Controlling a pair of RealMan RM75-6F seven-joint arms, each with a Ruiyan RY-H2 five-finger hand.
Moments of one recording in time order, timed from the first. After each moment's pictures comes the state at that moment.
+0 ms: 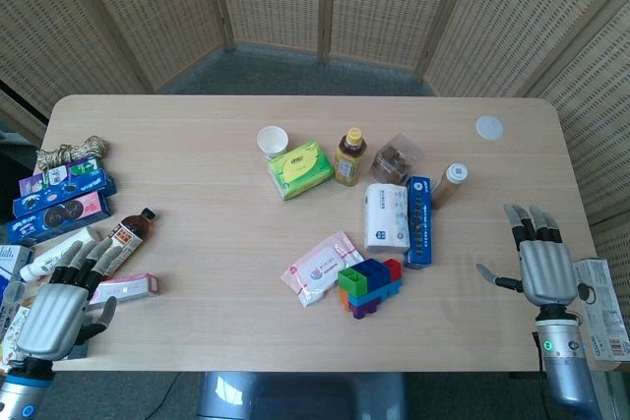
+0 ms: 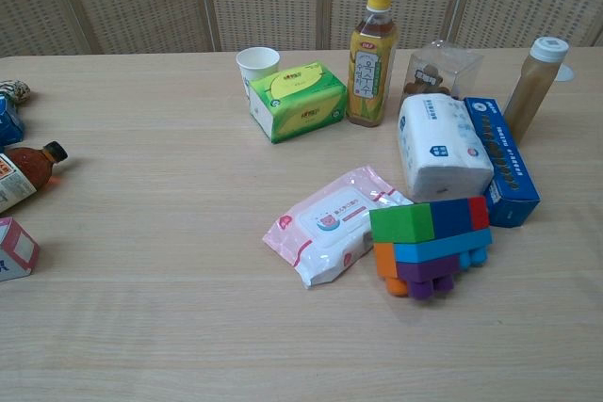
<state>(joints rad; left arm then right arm) -0.06 -1.13 0.05 -1.86 1.66 1.47 0.21 0.24 -1.29 0.12 -1.59 -1.30 1.38 -0.29</state>
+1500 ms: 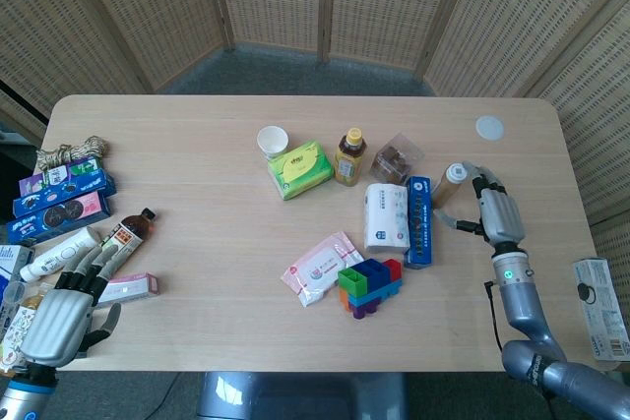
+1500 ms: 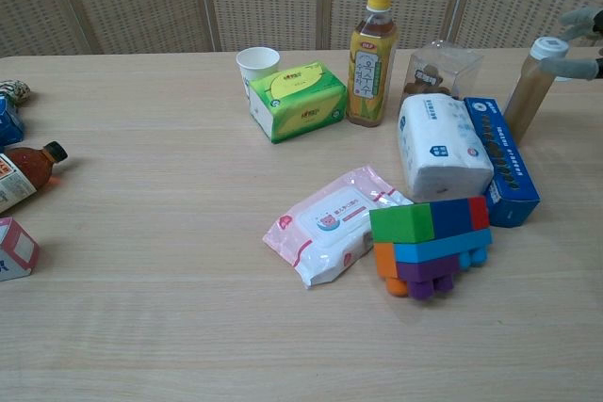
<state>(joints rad) -0.05 -1.13 0.07 -1.88 1.67 1.47 0.23 0.49 -1.50 0.31 -1.23 -1.15 1.01 0.16</state>
